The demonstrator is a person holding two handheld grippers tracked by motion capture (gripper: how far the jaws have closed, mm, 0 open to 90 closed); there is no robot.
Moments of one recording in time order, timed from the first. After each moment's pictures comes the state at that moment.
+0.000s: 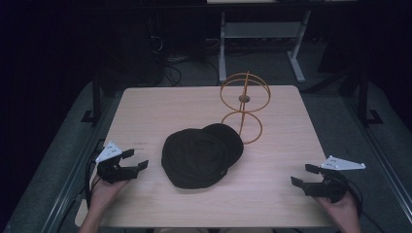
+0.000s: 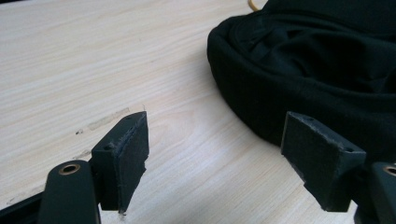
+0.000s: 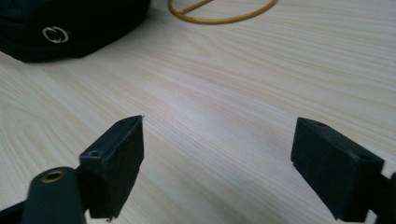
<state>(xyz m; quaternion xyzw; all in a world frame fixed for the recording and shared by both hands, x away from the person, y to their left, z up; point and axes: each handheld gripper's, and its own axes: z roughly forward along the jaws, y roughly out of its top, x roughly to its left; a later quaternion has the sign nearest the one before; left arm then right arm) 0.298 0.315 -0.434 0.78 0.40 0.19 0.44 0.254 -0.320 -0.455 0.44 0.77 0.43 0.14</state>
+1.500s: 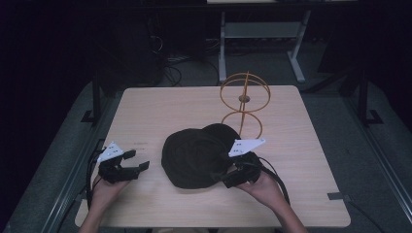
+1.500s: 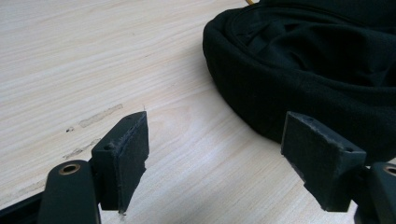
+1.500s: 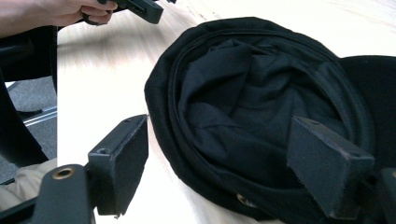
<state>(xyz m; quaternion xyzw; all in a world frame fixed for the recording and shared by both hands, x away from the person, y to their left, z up) 0.301 0.314 -0.438 0.79 0.39 0.18 0.44 0.295 -0.098 -0.400 0.23 0.85 0.46 0.06</state>
